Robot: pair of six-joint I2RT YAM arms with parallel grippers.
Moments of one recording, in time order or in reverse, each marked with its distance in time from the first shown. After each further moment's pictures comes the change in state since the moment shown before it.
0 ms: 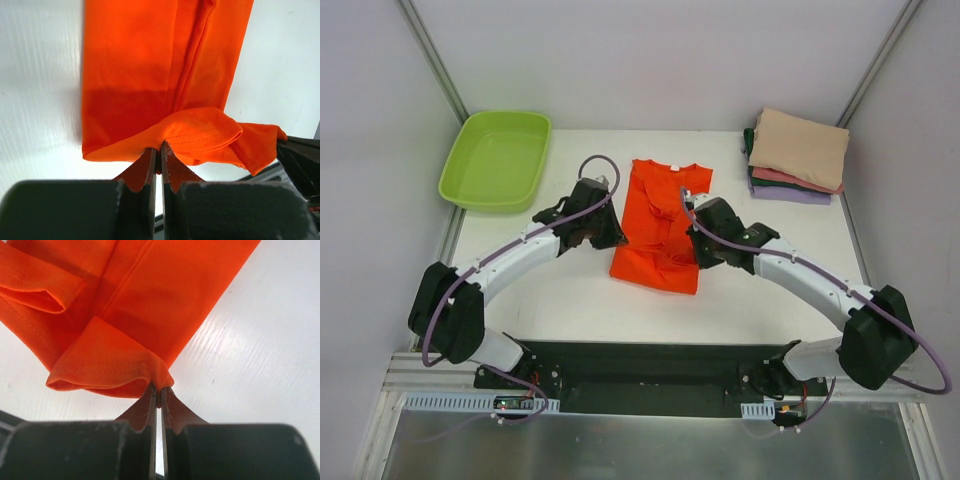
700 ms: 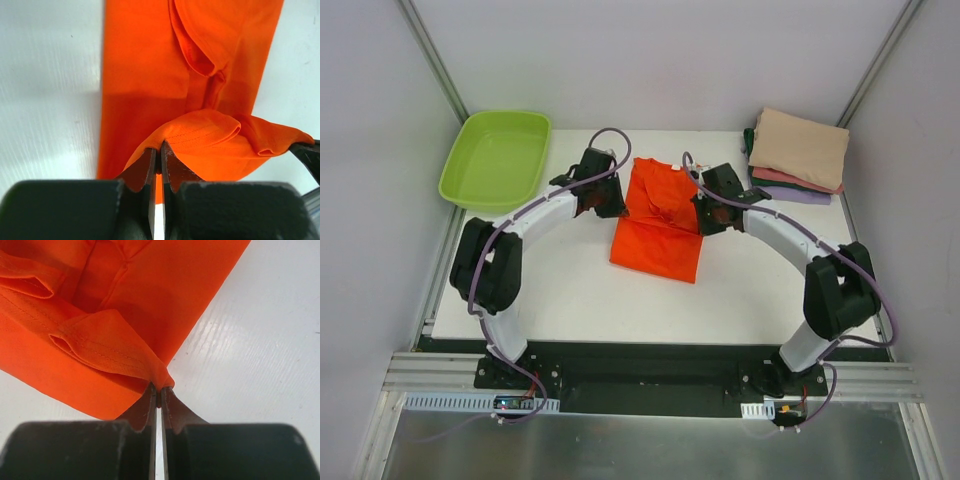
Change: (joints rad) left arm 0.121 0.340 0.322 0.001 0.035 0.172; right arm -0.212 0.295 0.240 0.029 -0.092 -0.112
